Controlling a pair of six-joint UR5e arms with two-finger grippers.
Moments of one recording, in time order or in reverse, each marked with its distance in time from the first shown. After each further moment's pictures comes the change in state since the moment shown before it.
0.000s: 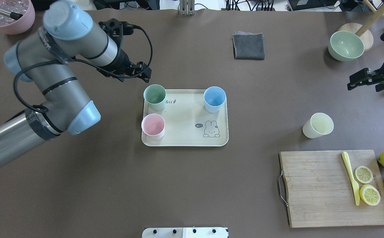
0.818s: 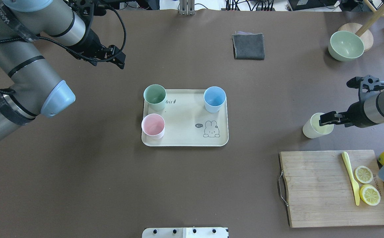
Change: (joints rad) left arm -0.038 0.020 -0.013 0.024 -0.007 0.060; right arm -0.233 -0.125 -0.003 0.277 -0.155 0.196
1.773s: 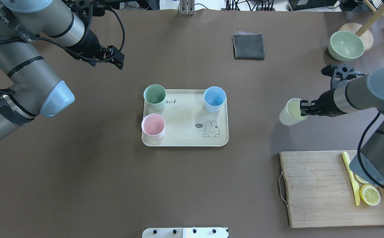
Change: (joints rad) left arm -0.002 0.008 0.003 -0.002 0.002 0.001; right arm -0.046 0.207 0.042 -0.160 -0.047 0.185
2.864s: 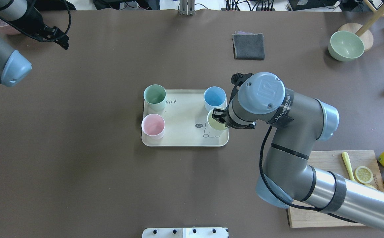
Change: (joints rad) left arm -0.212 0.073 0.150 0.002 -0.013 0.388; right arm -0.273 0.443 -0.068 -0.397 -0.195 0.290
